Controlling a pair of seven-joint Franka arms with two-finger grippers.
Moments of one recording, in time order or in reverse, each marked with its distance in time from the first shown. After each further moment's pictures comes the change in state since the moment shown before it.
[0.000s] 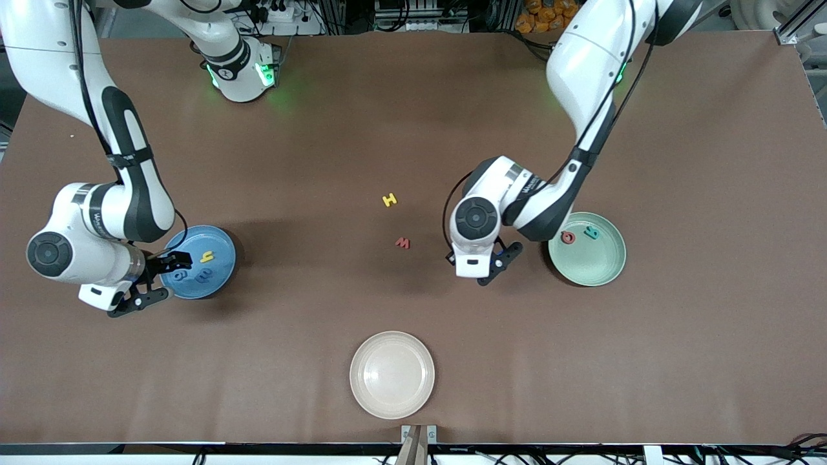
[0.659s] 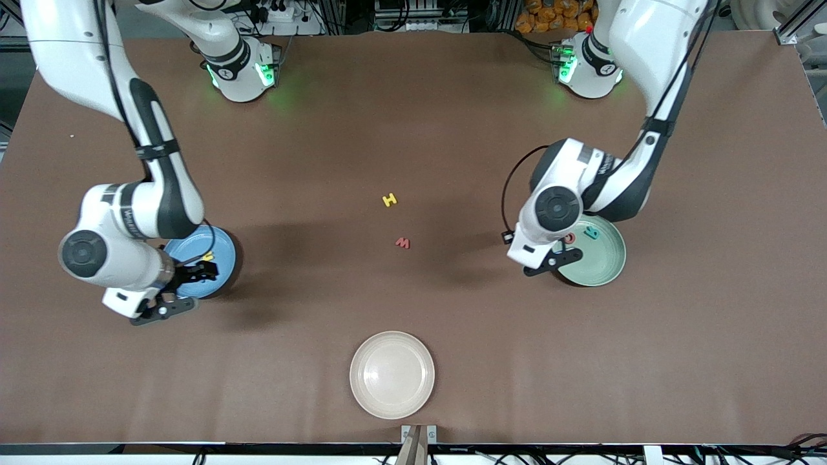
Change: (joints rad) left arm 0.169 -0.280 0.007 -0.365 0.030 0.056 0.588; right arm 0.145 0.000 0.016 0.040 0.008 0.002 0.206
